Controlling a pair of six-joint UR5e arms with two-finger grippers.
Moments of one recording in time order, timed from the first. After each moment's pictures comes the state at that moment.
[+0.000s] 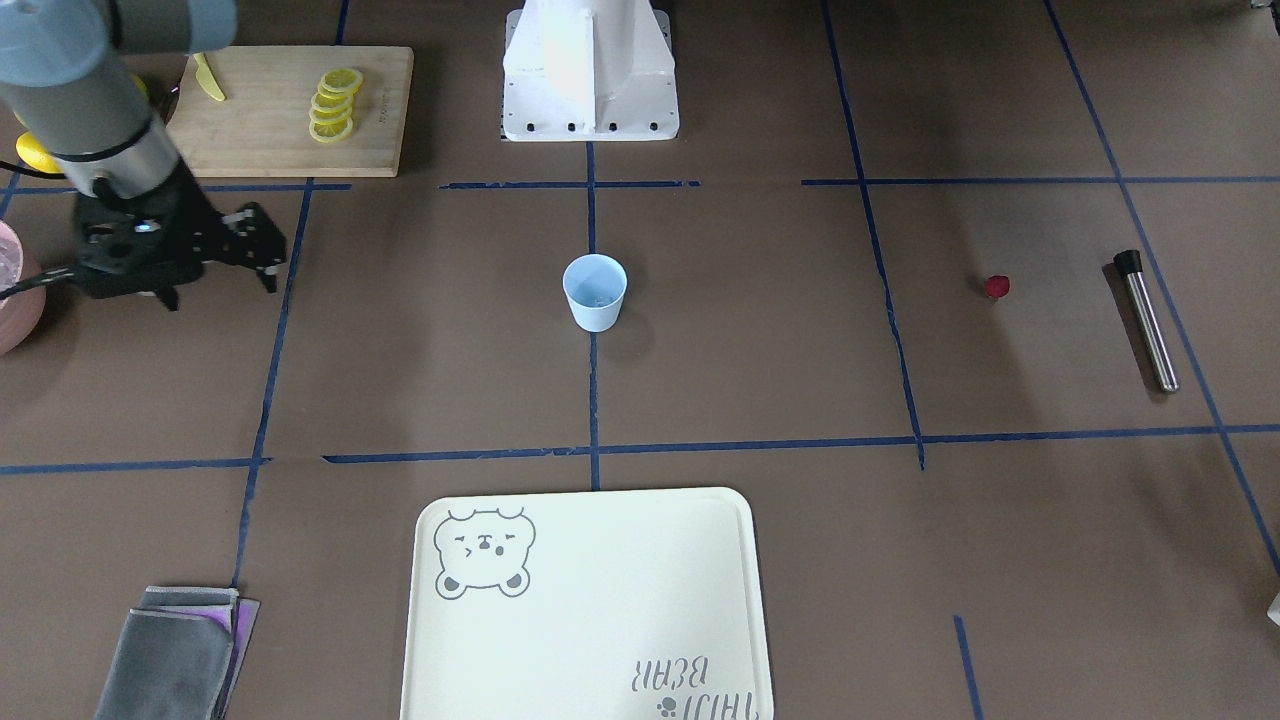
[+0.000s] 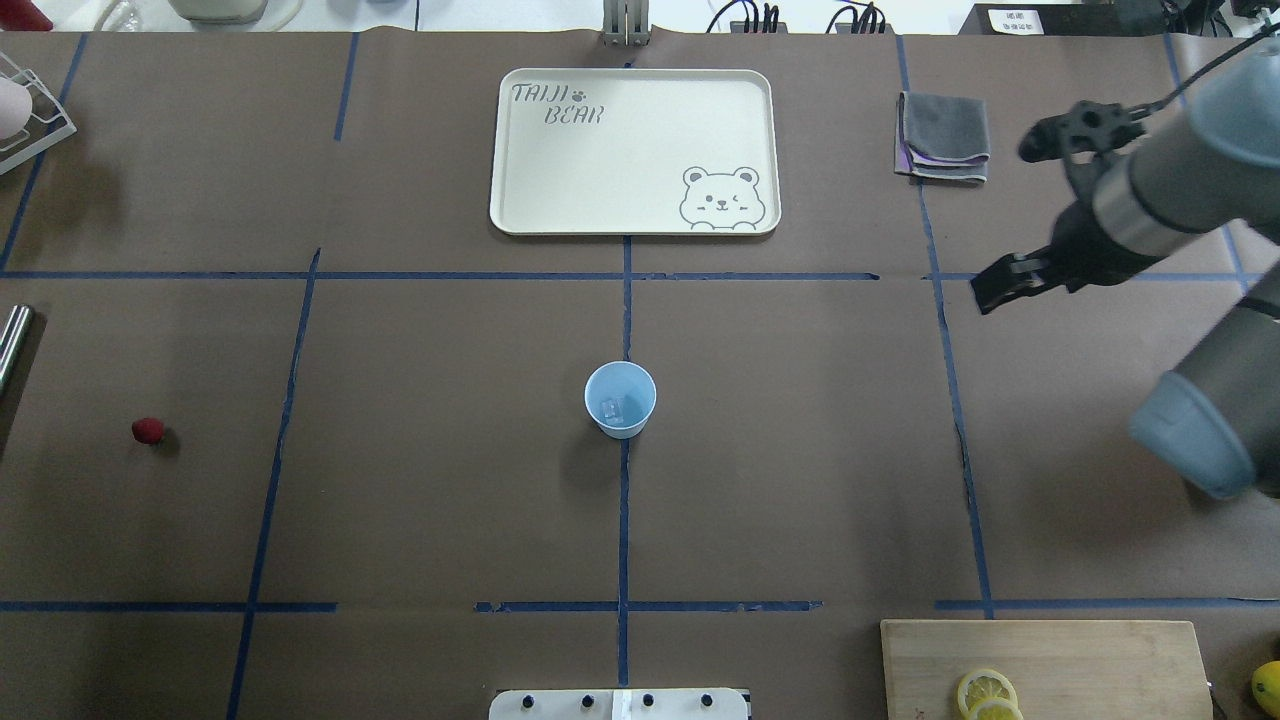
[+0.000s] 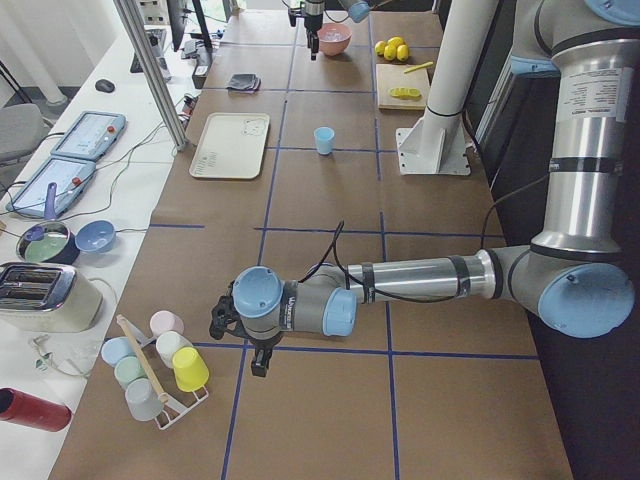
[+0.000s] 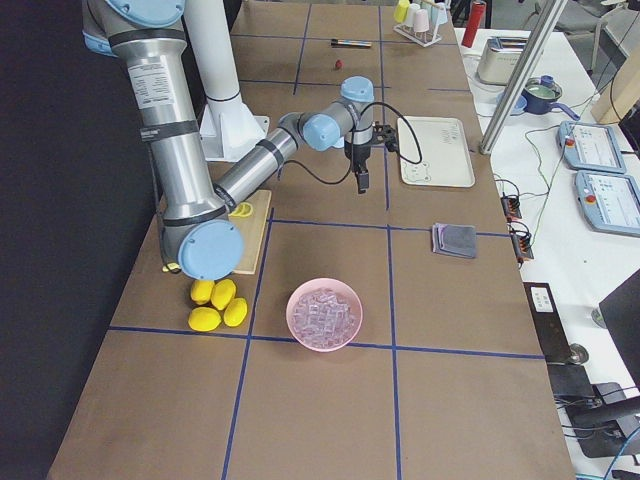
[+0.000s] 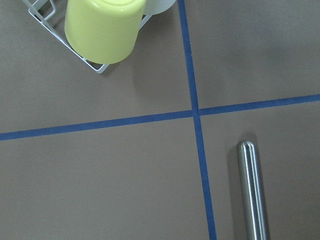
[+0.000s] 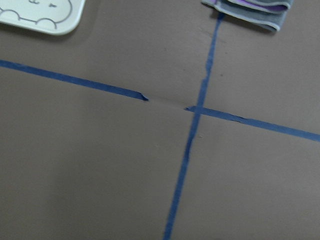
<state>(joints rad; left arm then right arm) -1.58 -1.58 -1.46 -1.80 -2.41 0.05 0.96 -1.42 2.03 -1.59 2.11 0.58</state>
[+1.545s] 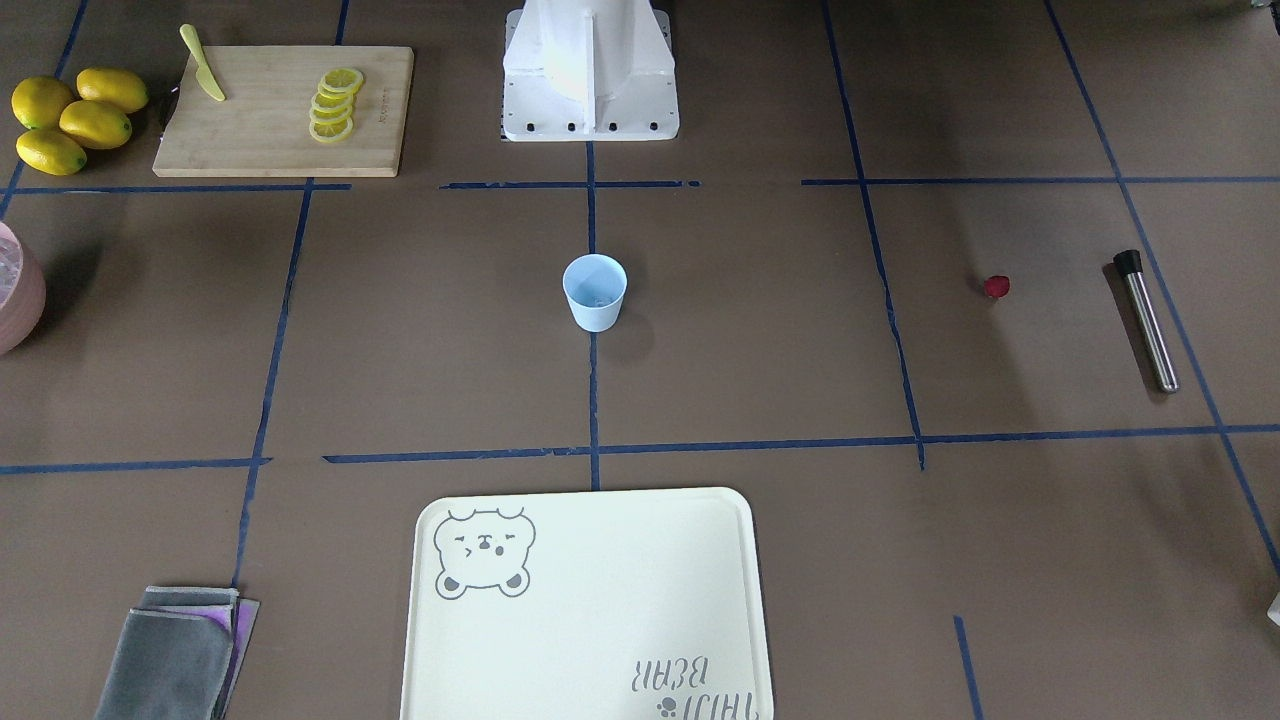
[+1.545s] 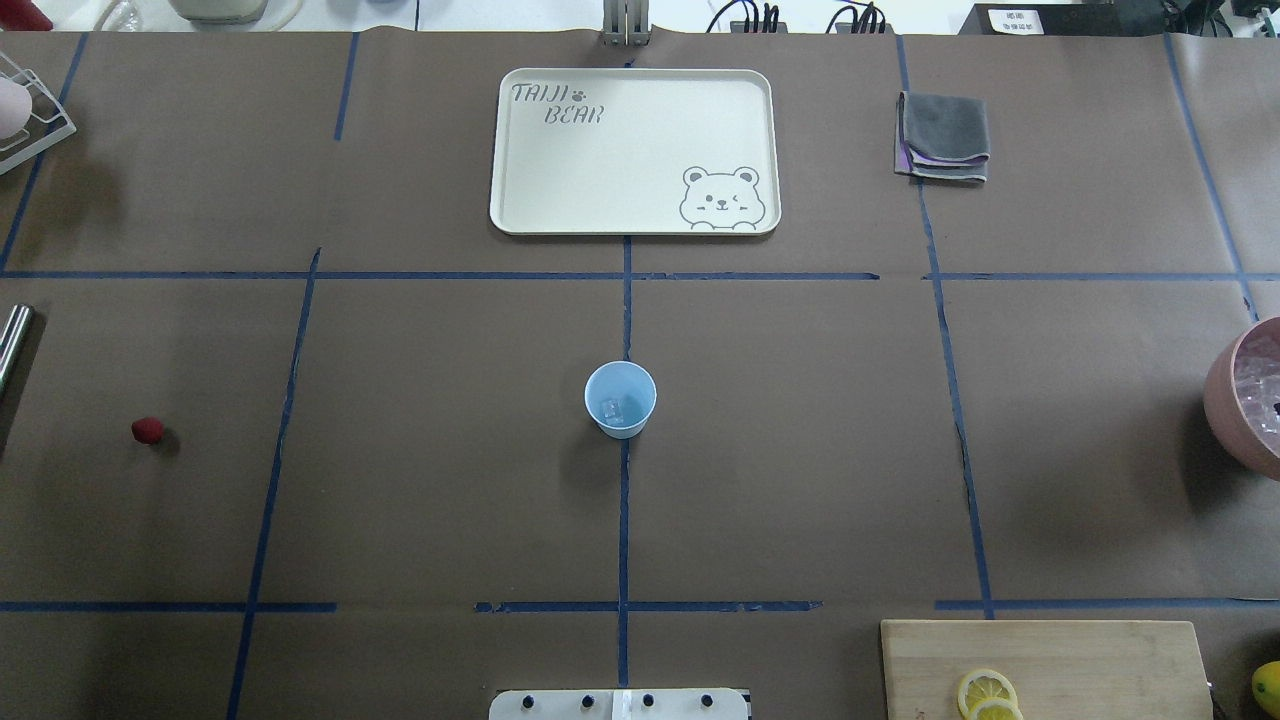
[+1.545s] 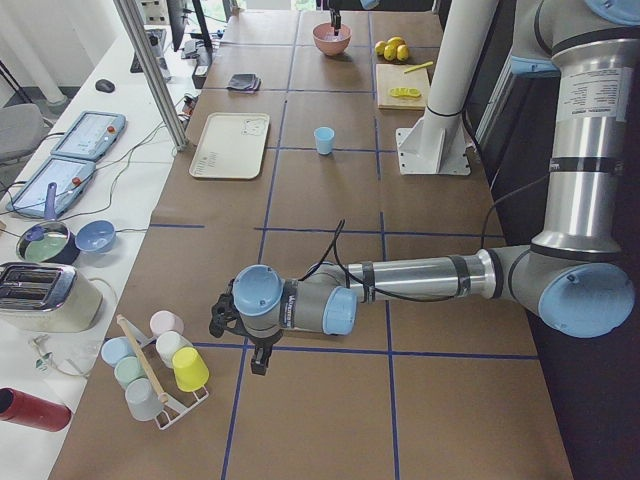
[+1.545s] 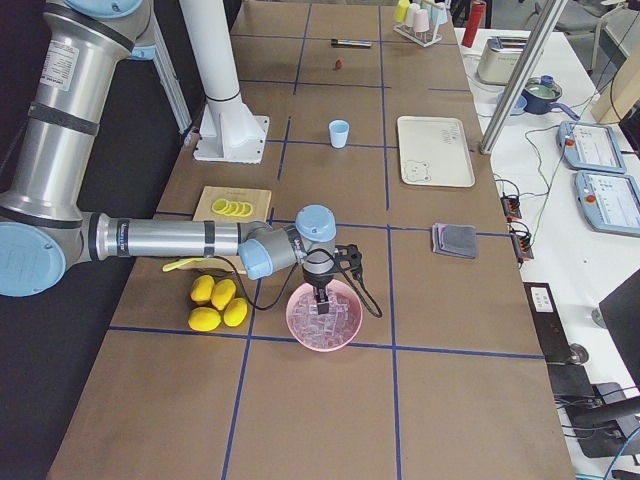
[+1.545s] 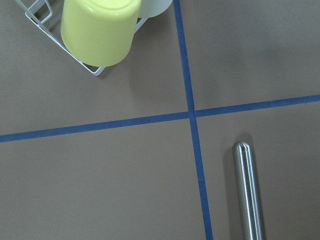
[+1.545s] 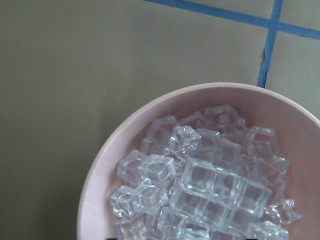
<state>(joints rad) -1.58 -1.57 -1.46 -1.80 -2.41 0.05 1.20 -1.88 1.82 -1.17 2.22 0.31</state>
